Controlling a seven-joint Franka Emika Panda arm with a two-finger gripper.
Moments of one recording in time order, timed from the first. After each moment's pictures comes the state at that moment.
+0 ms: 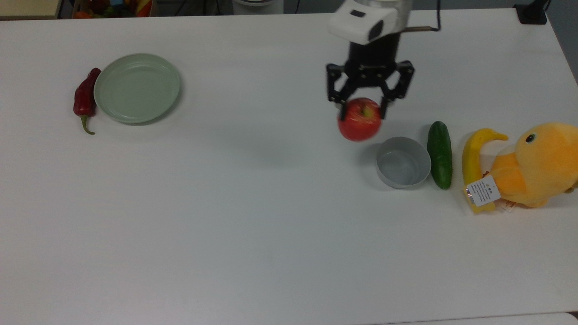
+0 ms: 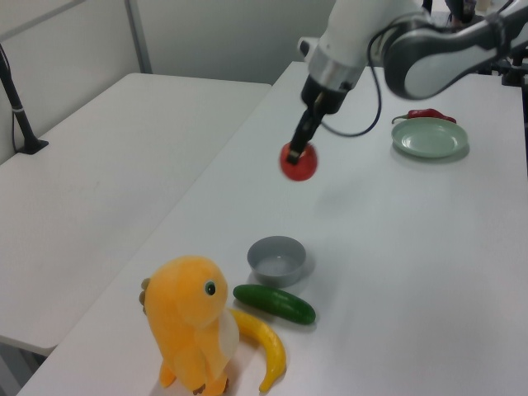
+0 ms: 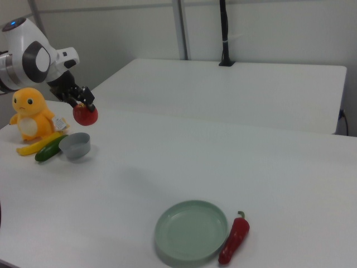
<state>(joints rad) 0.32 0.26 0.09 -1.64 -0.21 2.27 0.39</state>
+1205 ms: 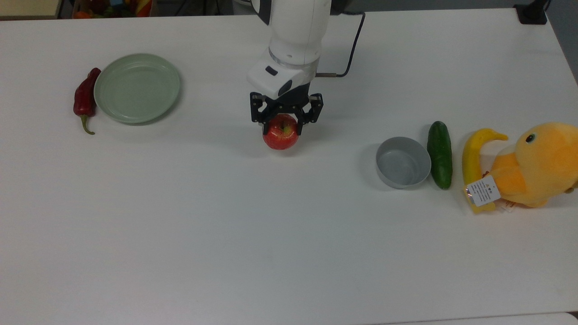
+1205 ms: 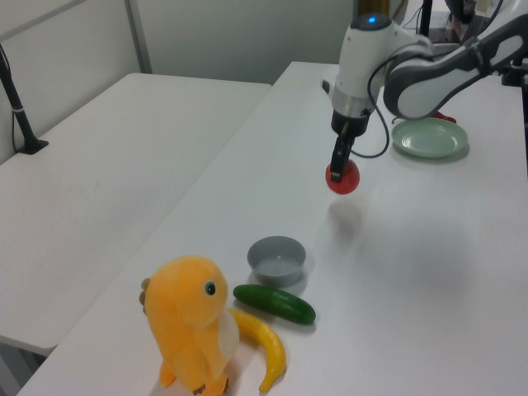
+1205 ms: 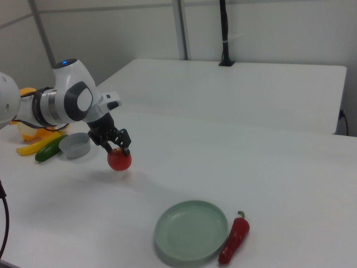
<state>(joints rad) 0.18 0.29 0.05 -1.85 -0.21 2.31 0.22</state>
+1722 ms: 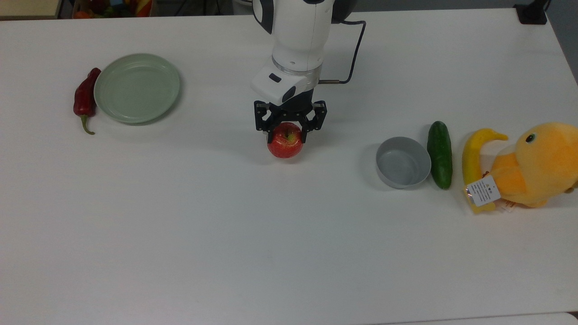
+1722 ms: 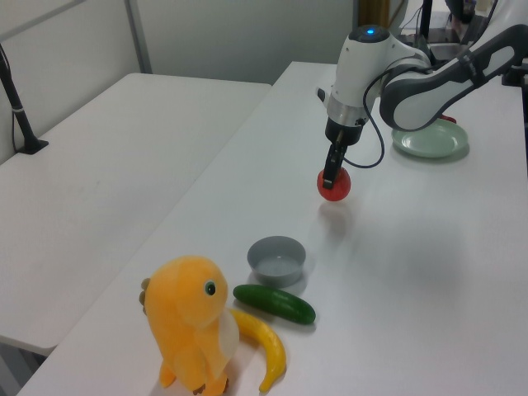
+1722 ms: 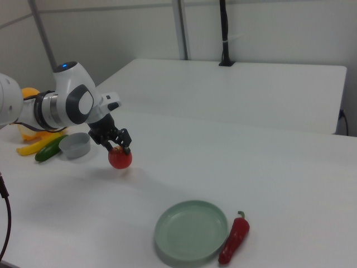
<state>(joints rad) 0.18 0.32 0.05 -1.85 -0.21 2.38 0.22</state>
